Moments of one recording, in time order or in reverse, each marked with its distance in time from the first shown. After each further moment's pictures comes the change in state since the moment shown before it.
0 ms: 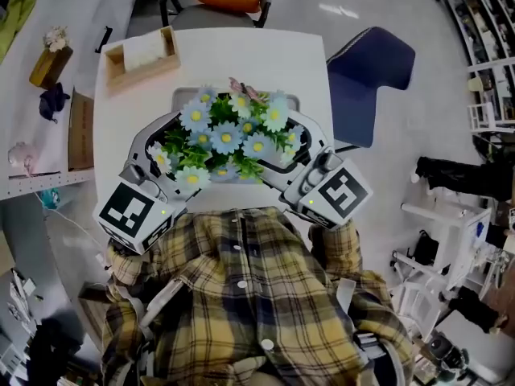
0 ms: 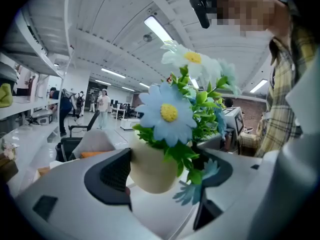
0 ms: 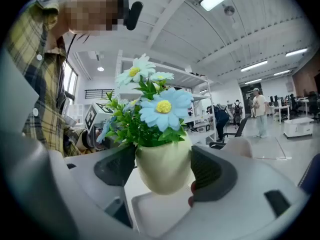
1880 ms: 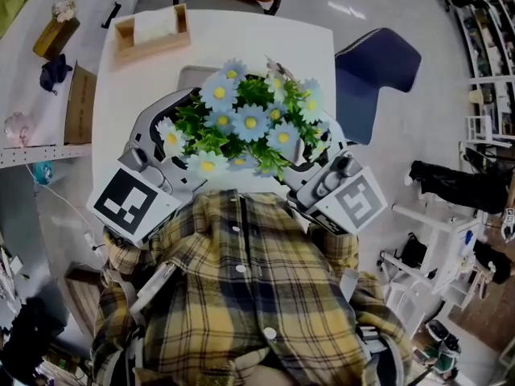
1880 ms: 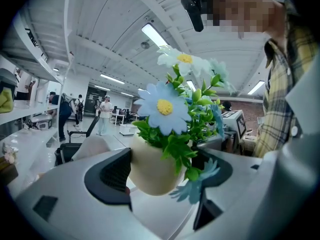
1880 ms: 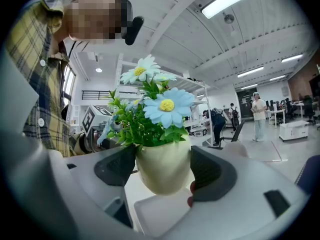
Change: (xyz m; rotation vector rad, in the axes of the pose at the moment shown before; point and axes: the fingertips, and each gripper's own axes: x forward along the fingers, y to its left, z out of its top) left arm -0.001 -0.002 0.006 0.013 -0.054 -0.007; right arm -0.004 -0.001 0.004 -0.028 -0.042 -0.064
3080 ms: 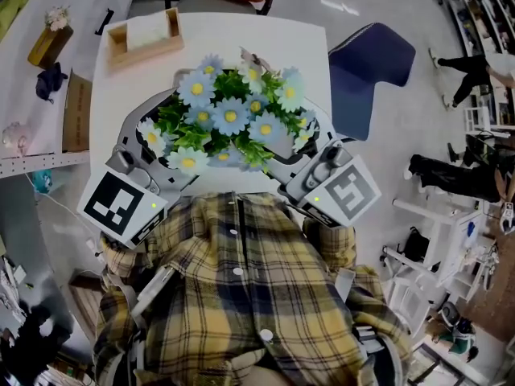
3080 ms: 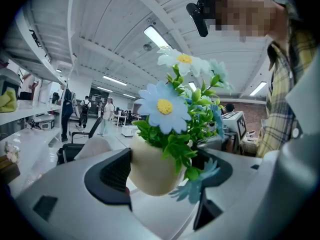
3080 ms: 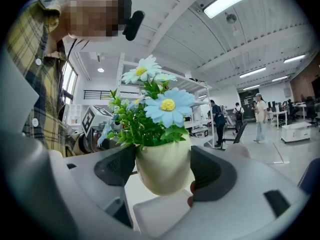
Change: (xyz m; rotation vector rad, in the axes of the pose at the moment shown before) left arm -0.001 0.000 0.001 -0.009 -0.018 0.022; right arm 0.000 0.002 0.000 0.004 0.010 0.022
